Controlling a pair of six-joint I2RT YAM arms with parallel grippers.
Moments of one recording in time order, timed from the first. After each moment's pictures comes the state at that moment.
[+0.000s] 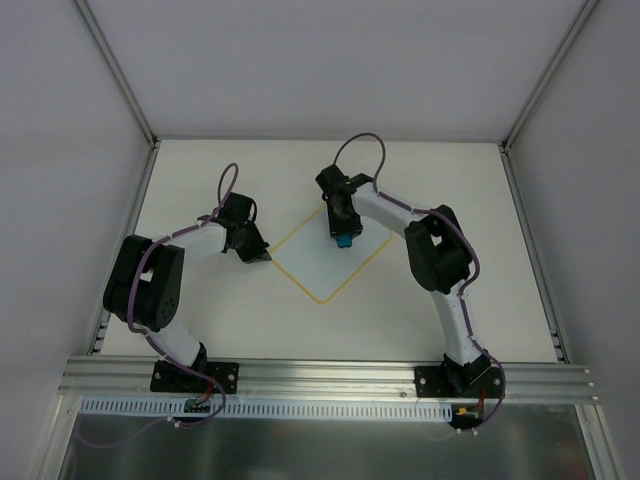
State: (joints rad) left arm -0.29 1.66 0.88 -0.34 0.13 -0.80; right arm 0.65 2.20 1.74 -0.84 0.20 0.49
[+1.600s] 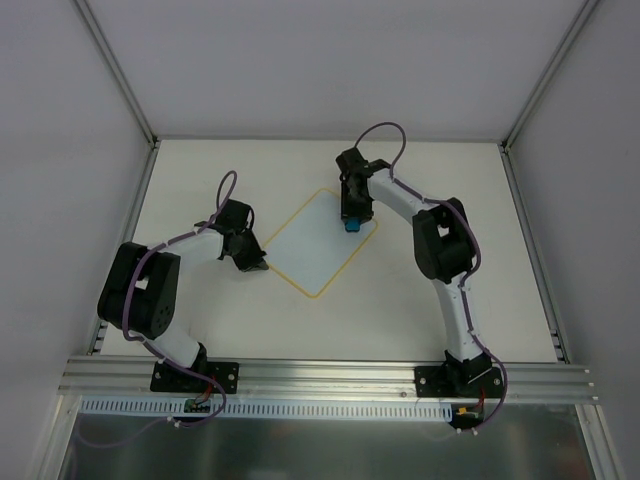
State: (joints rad) left arm -0.29 1.60 0.82 -0.37 0.14 -0.77; right arm 0.53 2.27 1.87 -0.84 0.12 0.48
